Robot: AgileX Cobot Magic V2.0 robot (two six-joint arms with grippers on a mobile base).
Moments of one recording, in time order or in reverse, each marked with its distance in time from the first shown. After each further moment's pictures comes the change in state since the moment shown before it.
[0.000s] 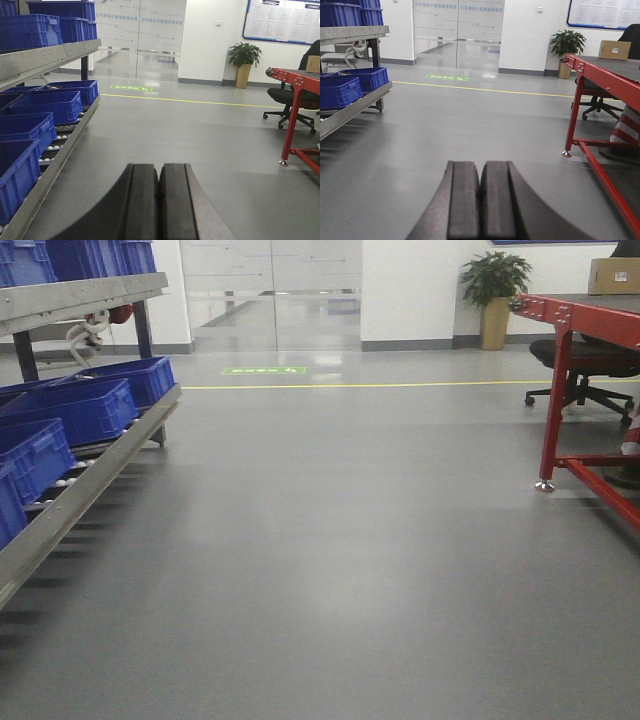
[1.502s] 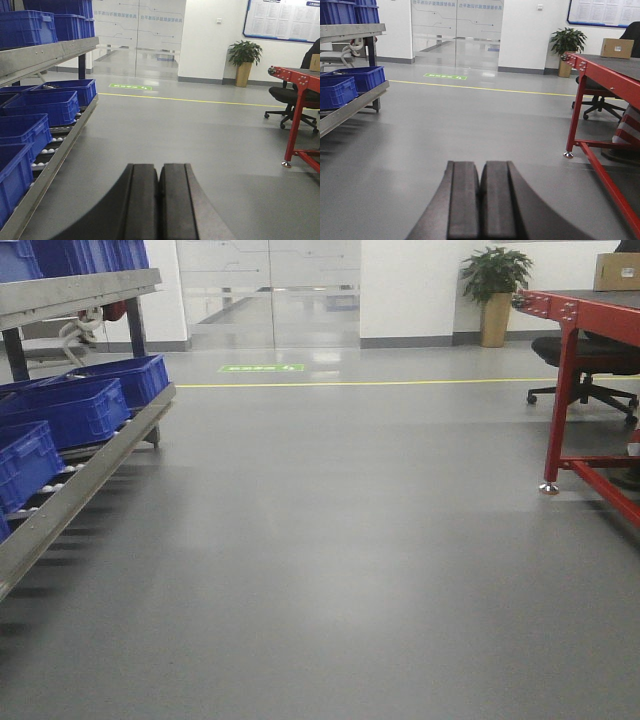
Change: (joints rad) left arm 0.000 0.000 0.000 0.000 0.000 0.000; right arm 0.000 0.000 0.000 0.000 0.000 0.000
